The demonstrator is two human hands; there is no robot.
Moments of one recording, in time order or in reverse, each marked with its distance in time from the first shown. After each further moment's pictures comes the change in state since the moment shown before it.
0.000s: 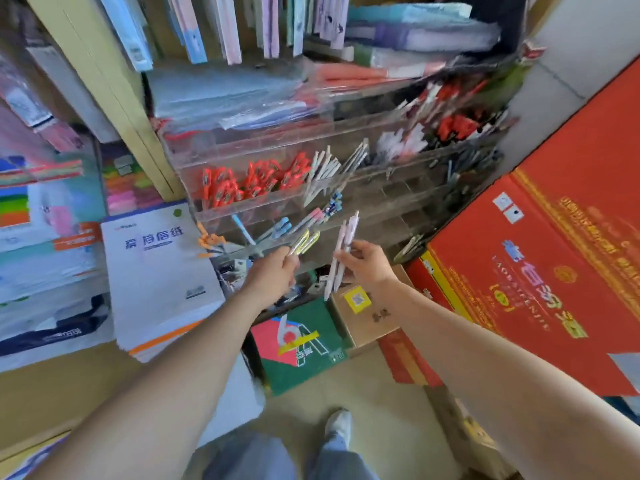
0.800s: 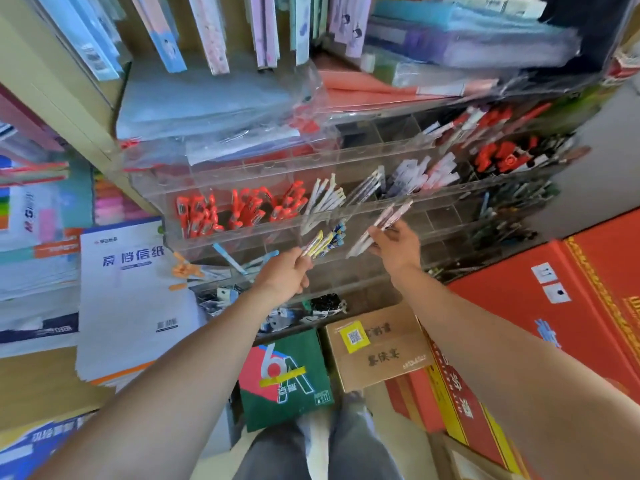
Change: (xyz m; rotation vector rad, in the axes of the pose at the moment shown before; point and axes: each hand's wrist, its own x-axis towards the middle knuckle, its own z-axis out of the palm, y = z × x) left_hand 0.111 0.044 0.019 -0.073 -0.020 -0.144; right_hand 0.147 -0.042 -0.063 0.077 0.188 0.009
